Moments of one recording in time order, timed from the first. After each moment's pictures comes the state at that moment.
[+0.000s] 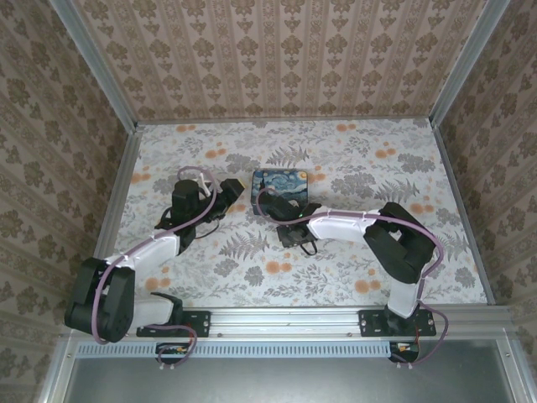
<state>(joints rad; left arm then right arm) -0.36 1.26 0.53 0.33 0.45 -1.05 0.84 1.83 1.09 -0.52 0.21 0.56</state>
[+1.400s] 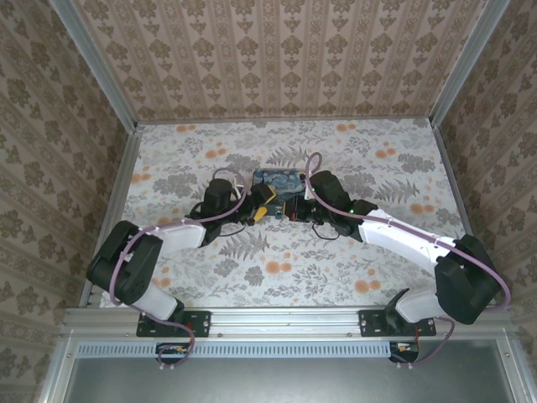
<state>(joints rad) -0.58 1.54 0.63 0.49 0.48 -1.30 0.65 1.39 0.90 -0.15 -0.21 0.76</state>
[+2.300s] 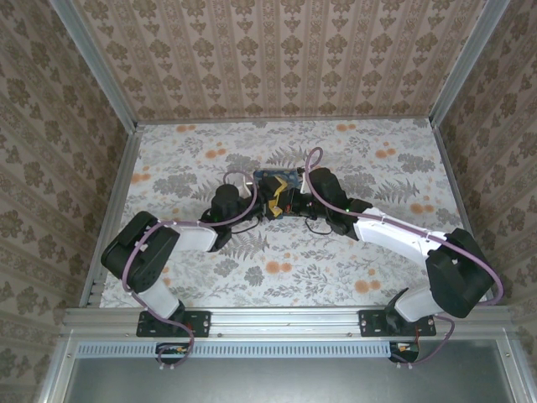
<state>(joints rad) -0.67 1.64 0.61 0.91 0.44 -1.68 0.65 1.44 0.90 0.02 -0.23 0.85</state>
